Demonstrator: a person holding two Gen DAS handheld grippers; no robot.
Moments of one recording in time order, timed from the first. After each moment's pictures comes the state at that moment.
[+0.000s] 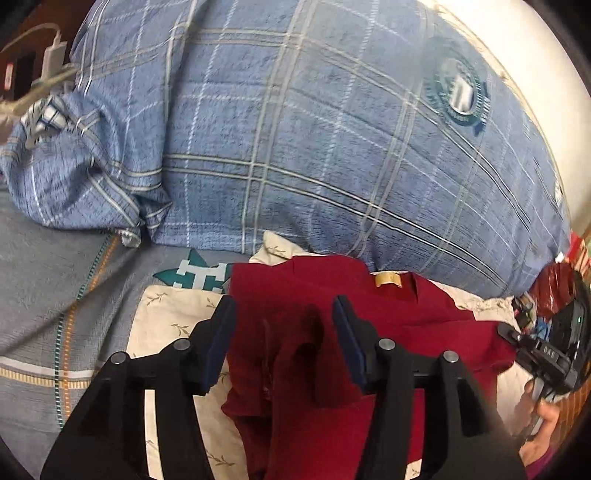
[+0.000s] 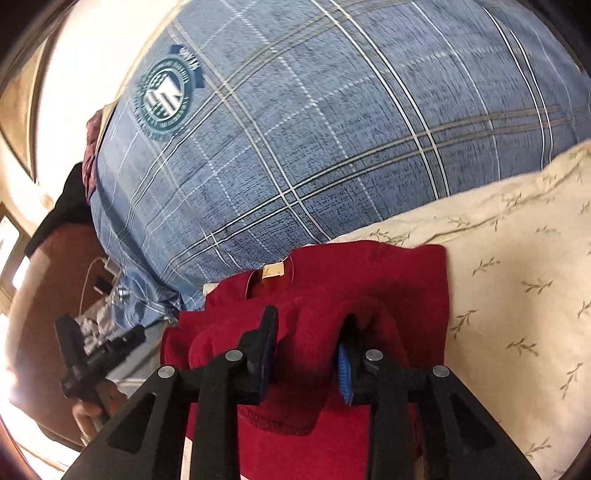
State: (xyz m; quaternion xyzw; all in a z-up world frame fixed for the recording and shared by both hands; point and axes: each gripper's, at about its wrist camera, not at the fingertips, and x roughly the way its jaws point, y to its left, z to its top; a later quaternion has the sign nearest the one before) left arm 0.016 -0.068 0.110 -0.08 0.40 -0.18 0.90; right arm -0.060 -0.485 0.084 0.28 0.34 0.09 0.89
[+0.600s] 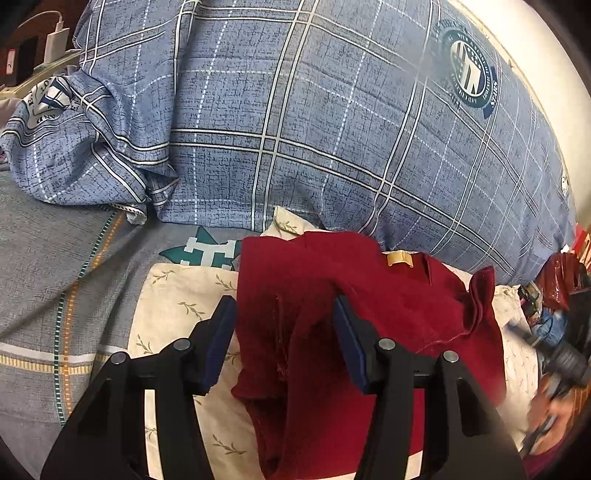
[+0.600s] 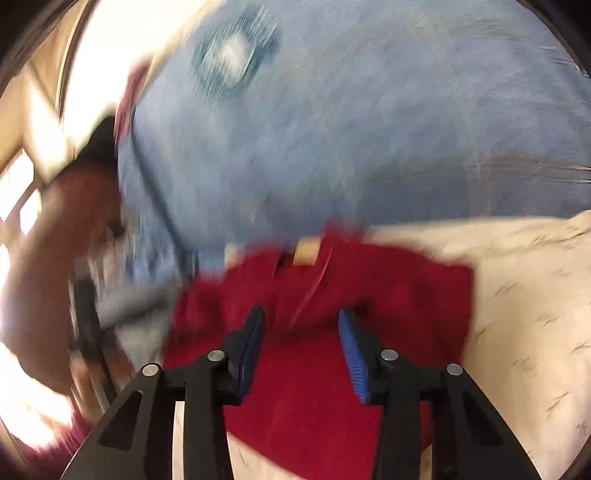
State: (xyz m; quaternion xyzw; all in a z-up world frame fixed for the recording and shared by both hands) left arm 0.017 -0.062 0.092 -0.08 0.43 -0.17 0.89; right arm -0.053 -0.438 0.096 0.18 0.39 0.15 0.89
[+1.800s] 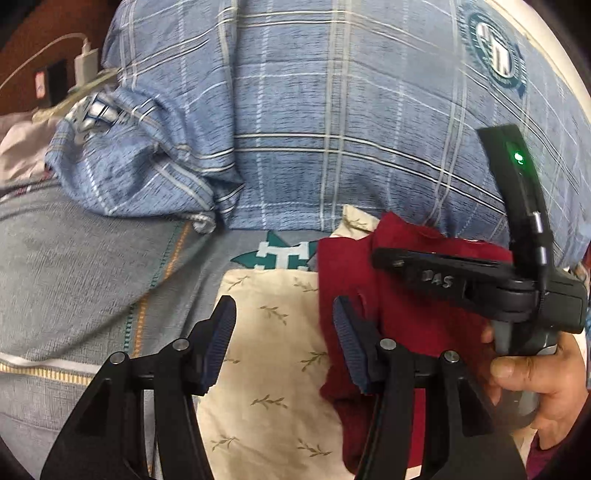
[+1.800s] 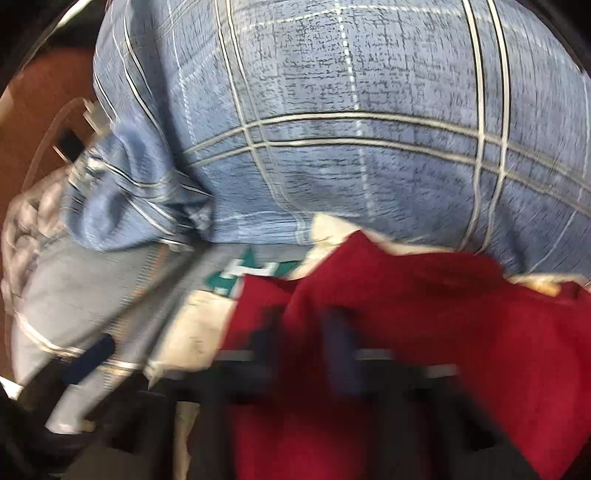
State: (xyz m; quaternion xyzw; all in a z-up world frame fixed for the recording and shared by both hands) left arm 0.022 -0.033 0.083 -0.01 0.42 -0.09 0.90; right arm 0.101 -0.212 0.050 0.06 0.47 0.16 0.87
